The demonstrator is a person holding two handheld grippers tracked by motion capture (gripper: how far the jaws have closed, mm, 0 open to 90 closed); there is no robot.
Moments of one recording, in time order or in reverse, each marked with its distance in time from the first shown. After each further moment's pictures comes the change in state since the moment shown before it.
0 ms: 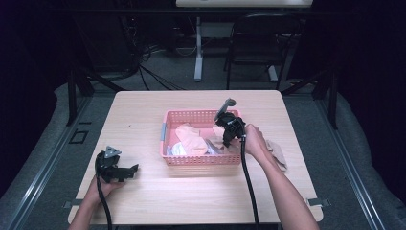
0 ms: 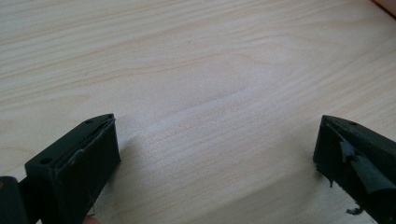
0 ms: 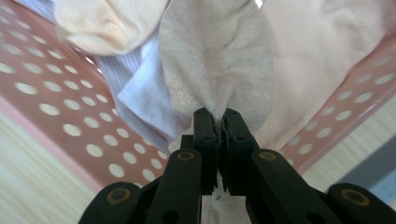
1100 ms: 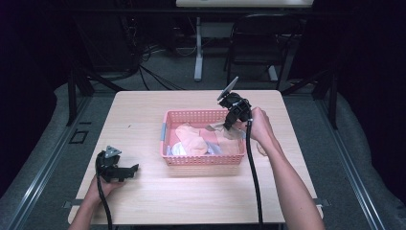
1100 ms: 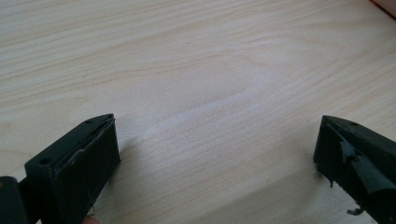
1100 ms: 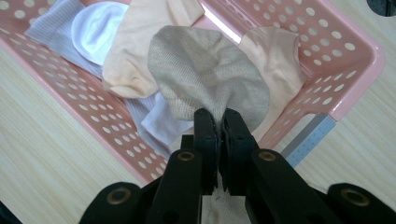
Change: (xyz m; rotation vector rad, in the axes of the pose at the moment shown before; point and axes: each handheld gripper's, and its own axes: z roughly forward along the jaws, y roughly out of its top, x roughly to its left) left arm 0.000 0.001 0.001 0.000 -0.003 0.002; right arm -0.005 0.012 -0.073 -0.126 -0.012 0.001
